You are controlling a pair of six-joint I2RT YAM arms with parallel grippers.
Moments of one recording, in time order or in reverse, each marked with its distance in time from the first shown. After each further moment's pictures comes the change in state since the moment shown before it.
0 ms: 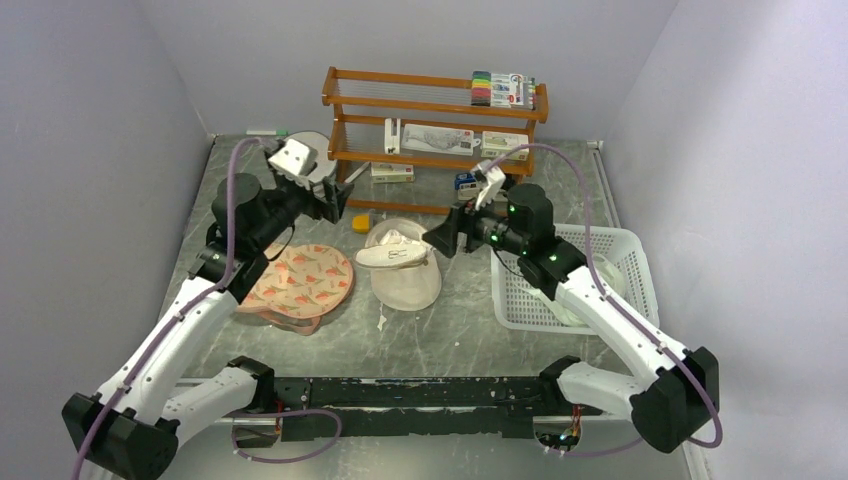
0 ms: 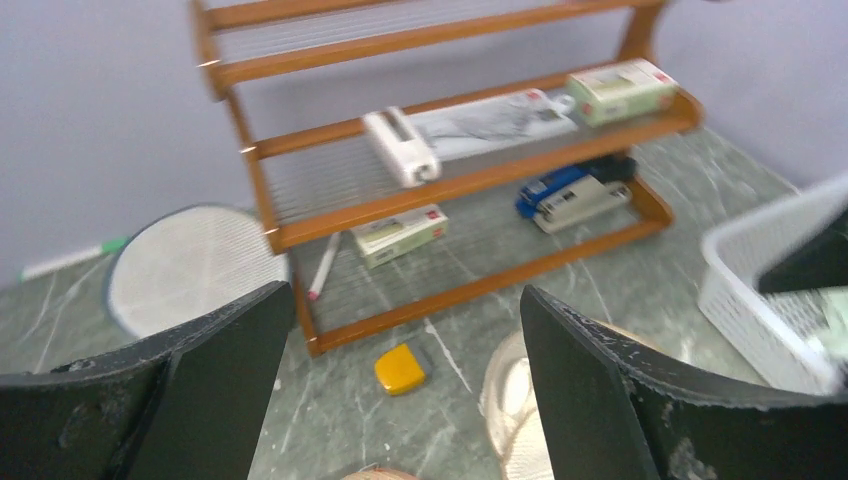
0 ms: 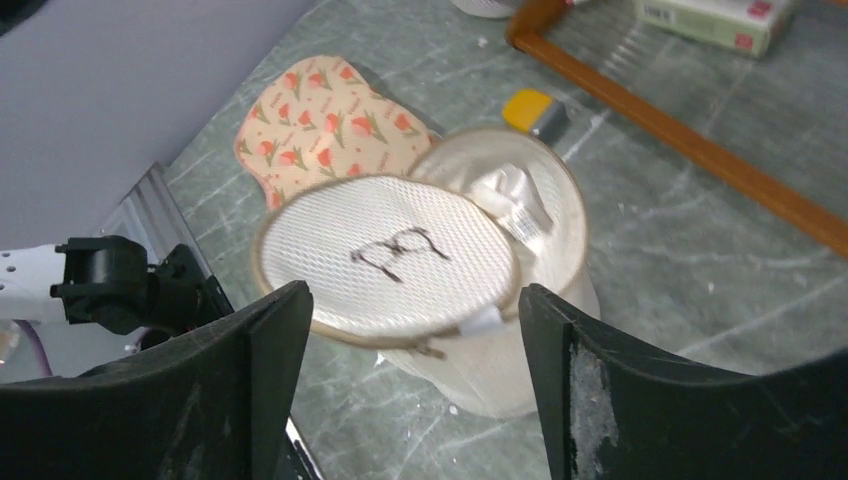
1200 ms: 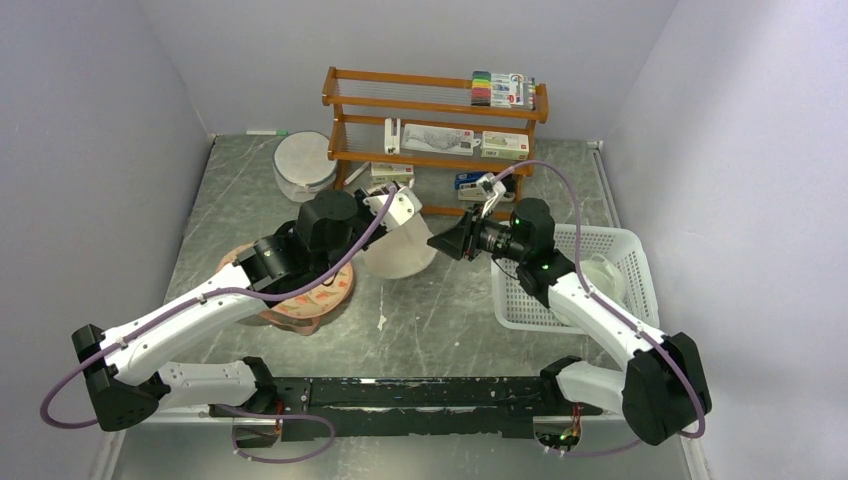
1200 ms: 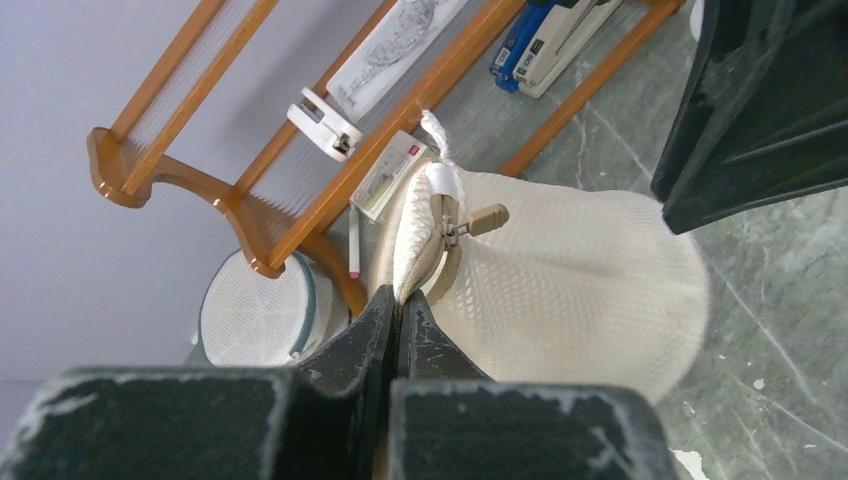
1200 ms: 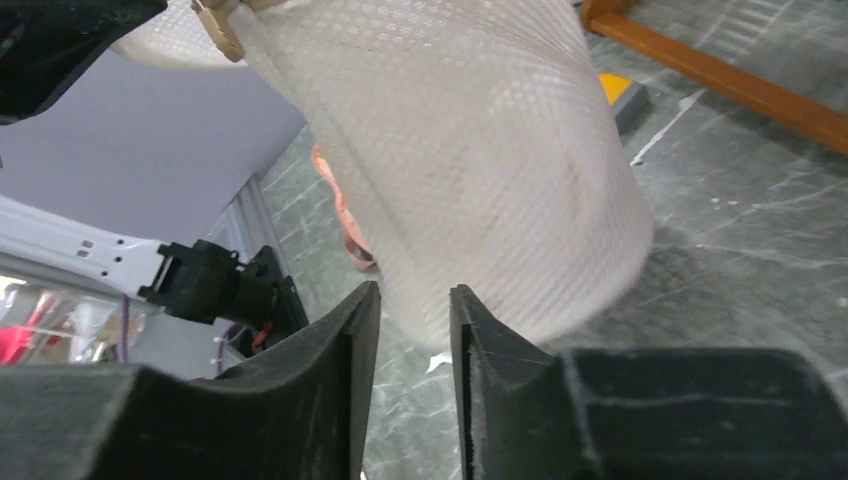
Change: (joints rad) left arm -0.583 0.179 0.246 -0.347 -0.540 0.427; right arm -0.100 0.051 -0.222 0.387 -0.245 0.206
